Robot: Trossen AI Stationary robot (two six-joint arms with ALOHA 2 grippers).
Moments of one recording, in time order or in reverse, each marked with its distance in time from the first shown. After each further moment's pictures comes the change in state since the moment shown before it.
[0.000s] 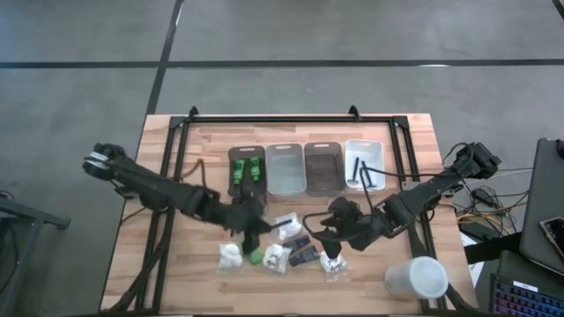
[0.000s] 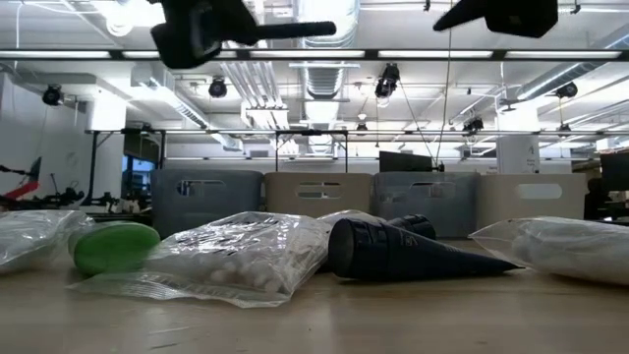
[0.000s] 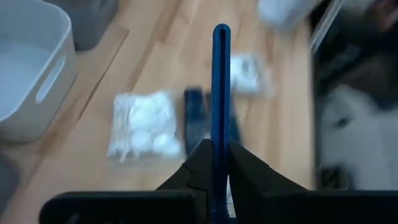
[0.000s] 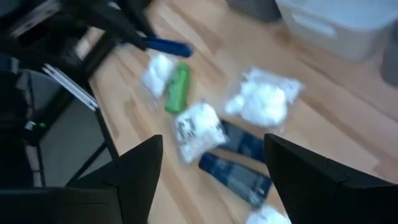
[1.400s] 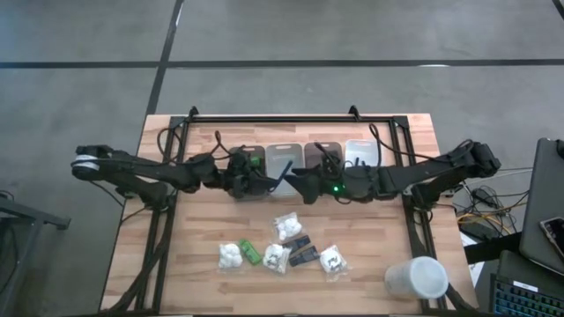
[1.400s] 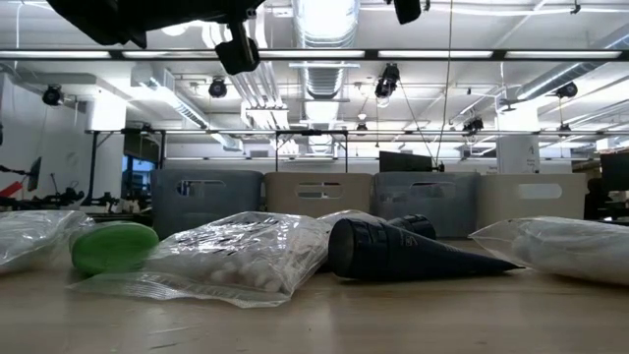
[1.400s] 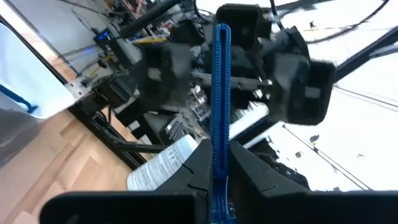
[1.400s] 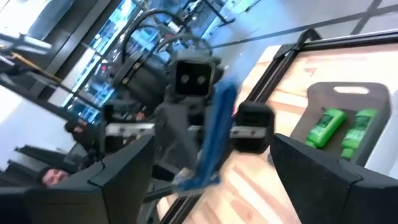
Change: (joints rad) left arm 0.376 -0.136 -0.404 1.142 0.322 -0.302; right arm -0.300 -0.010 0.000 0.616 0.096 -0.229
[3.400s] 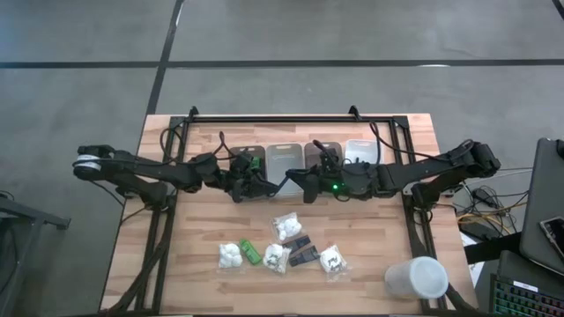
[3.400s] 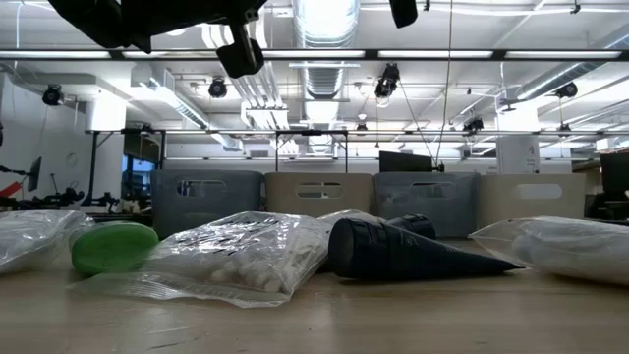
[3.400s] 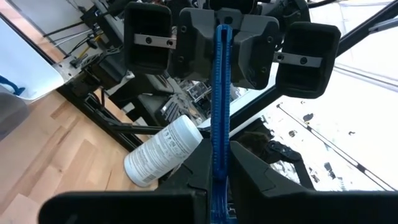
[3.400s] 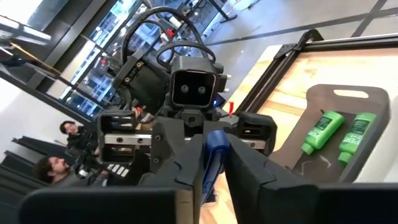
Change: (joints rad) left arm 0.003 0.018 0.001 -0.003 0.094 0.019; right arm -0.024 0.000 0.000 -0.007 -0.046 -0.033
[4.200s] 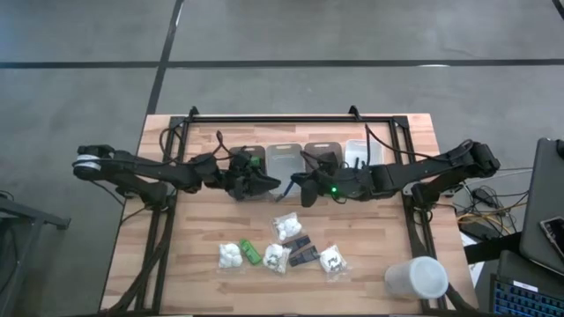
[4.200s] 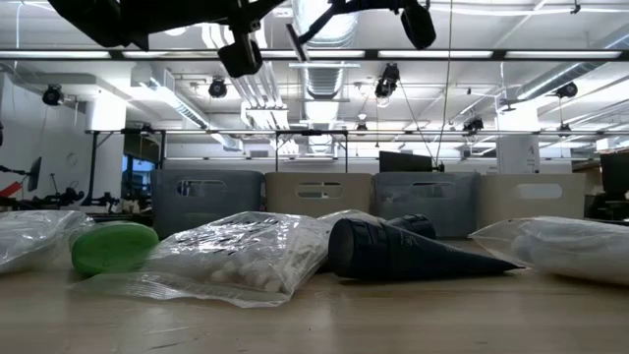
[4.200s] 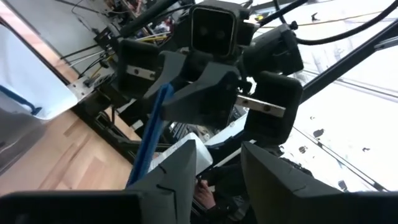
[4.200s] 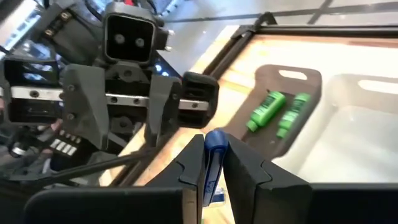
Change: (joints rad) left arm -0.002 -0.001 0.001 0.007 -0.091 0.014; right arm -0.001 0.001 -0.001 -0.212 0.025 -0.006
